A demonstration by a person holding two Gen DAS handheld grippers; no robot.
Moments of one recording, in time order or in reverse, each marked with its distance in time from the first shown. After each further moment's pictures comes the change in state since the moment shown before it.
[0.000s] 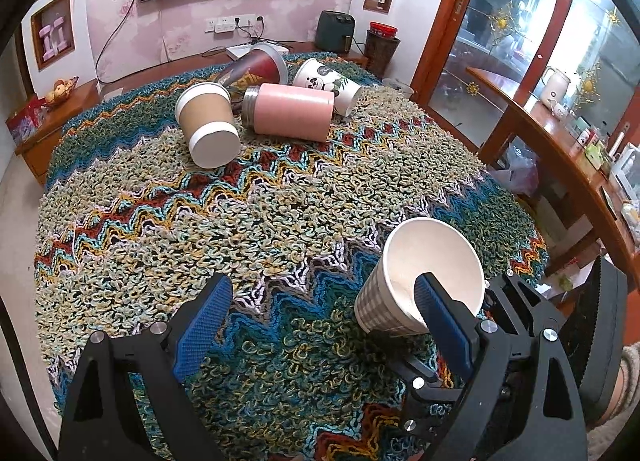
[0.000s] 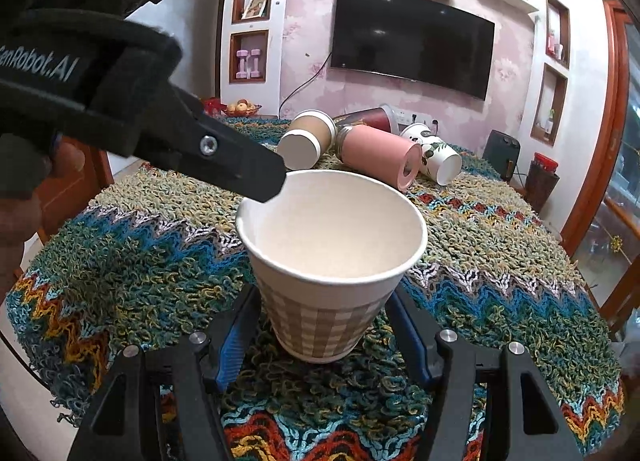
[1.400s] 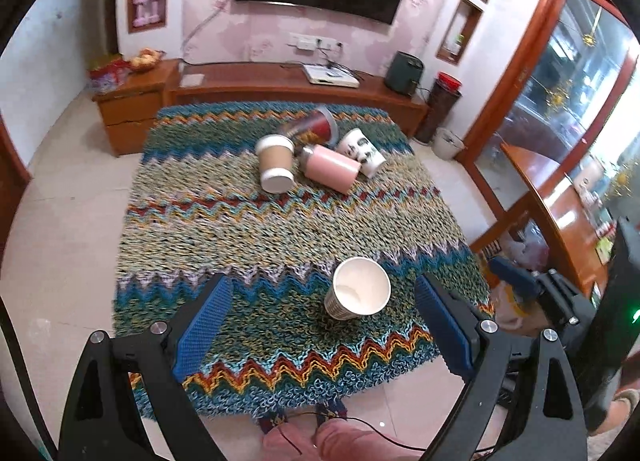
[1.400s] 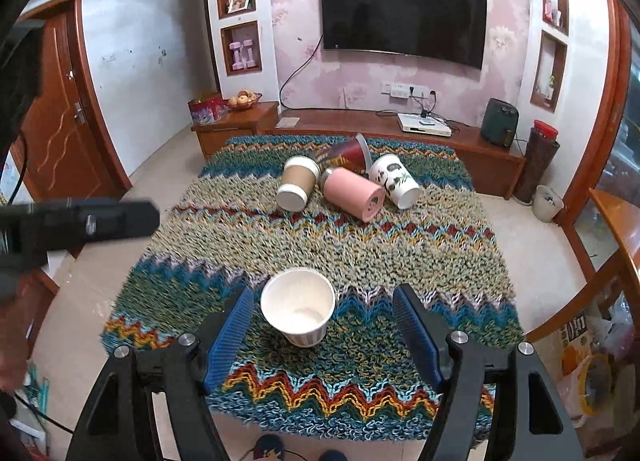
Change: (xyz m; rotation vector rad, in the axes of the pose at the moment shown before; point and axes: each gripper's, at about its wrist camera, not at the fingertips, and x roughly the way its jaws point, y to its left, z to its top) left arm -0.159 -0.044 0.028 -0.296 -0.072 0.171; right arm -0.130 -0.062 0.134 0.092 0.183 0.078
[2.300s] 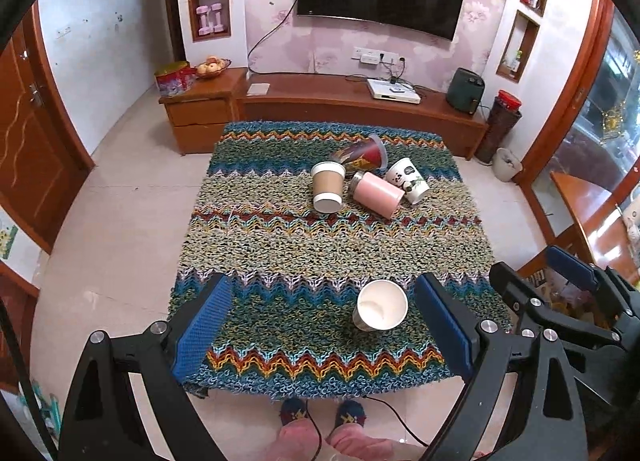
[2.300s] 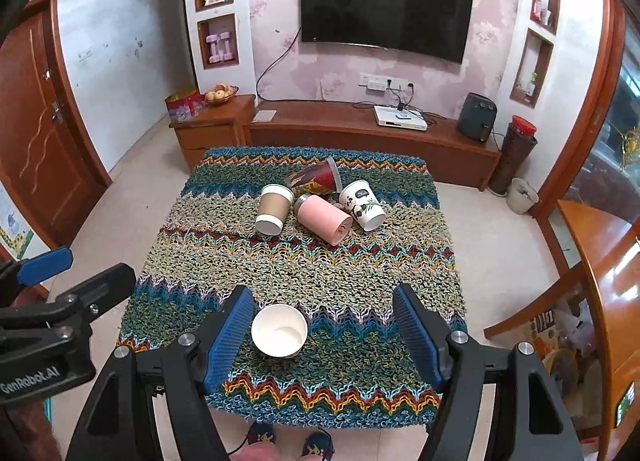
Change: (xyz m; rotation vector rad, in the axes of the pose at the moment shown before) left arm -0.037 -0.026 0.021 -0.082 -0.024 0.244; right arm -0.039 -0.009 0.069 0.028 0.080 -0.087
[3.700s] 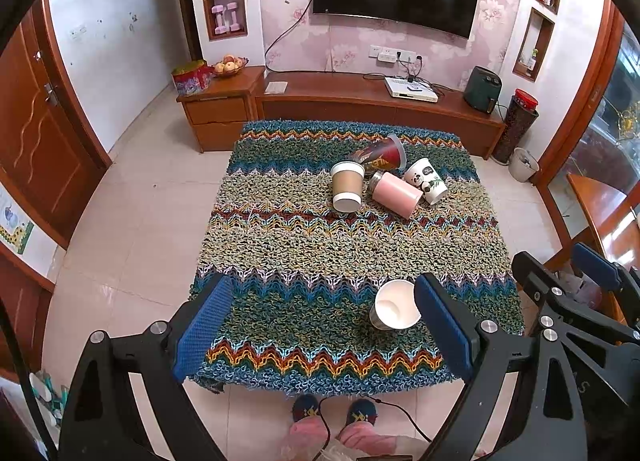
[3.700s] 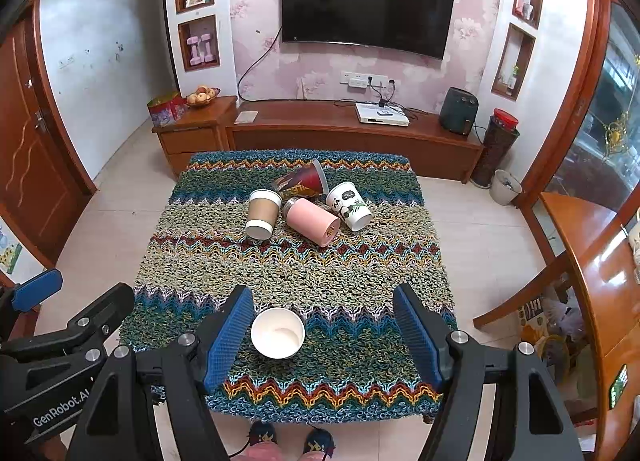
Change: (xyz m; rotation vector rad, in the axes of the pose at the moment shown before) left arm -0.006 0.004 0.004 -0.010 0.010 0.063; right arm -0.010 0.007 0.013 0.030 0.007 -0.071
